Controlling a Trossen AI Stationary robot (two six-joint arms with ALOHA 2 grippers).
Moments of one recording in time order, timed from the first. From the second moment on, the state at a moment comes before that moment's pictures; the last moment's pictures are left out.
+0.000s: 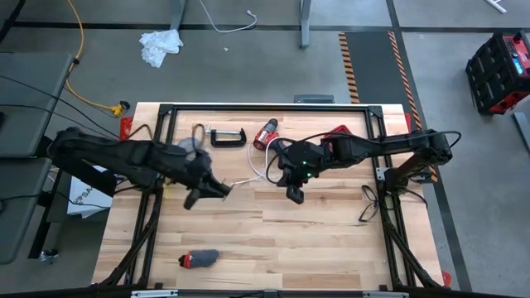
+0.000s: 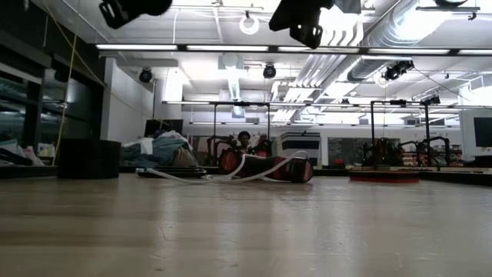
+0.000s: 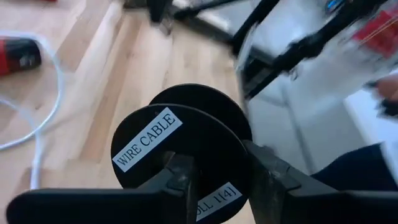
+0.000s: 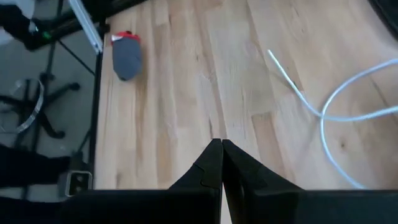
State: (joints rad) left arm -0.20 0.93 0.87 -0.41 0.10 -0.53; right arm 0.06 1.57 1.38 -0.61 -0.14 0.34
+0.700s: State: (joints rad) left arm -0.26 0.79 0.71 -0.27 0.18 -0.83; right arm 0.08 1.64 1.41 -0.24 -0.06 0.09
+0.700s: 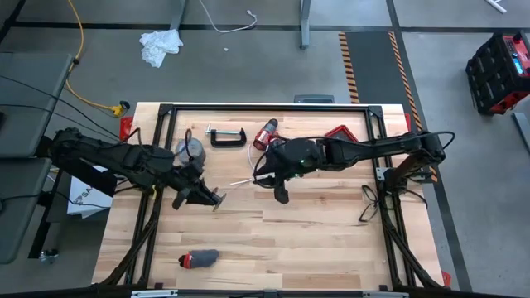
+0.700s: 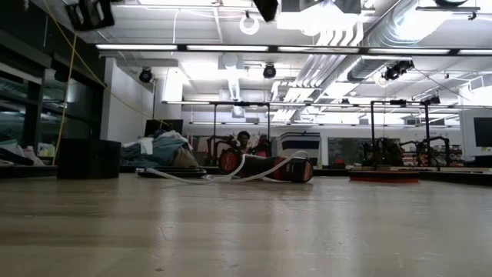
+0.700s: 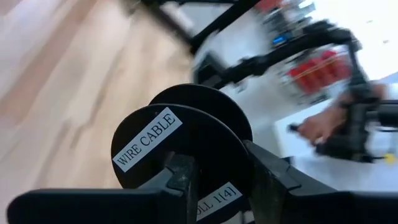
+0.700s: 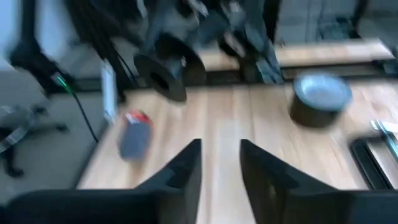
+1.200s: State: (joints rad) left arm -0.26 0.79 0.71 -0.62 0.03 -0.77; right arm 0.01 1.97 1.41 -0.34 0.00 -0.14
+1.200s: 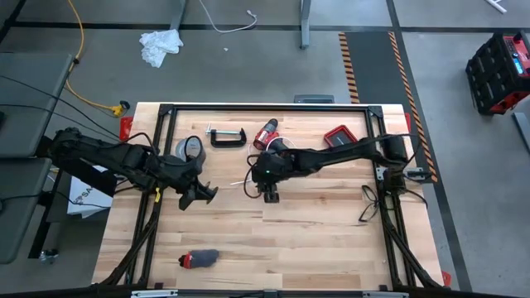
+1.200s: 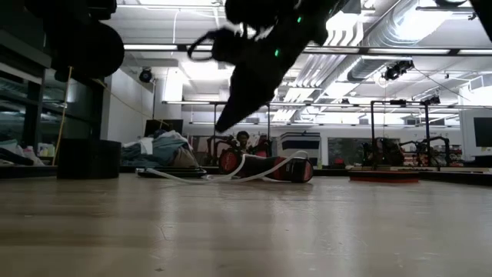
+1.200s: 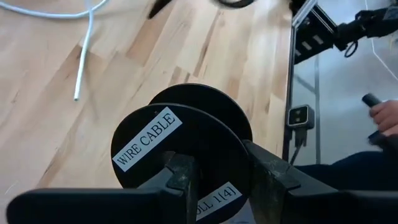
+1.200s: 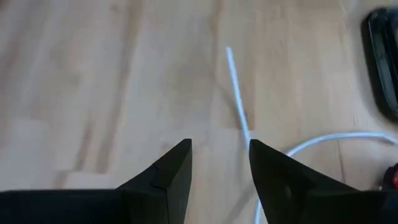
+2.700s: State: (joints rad) left arm -0.26 0.85 0.71 -0.53 -0.06 -0.59; right arm 0.01 1.87 1.41 -0.59 -0.22 0.13
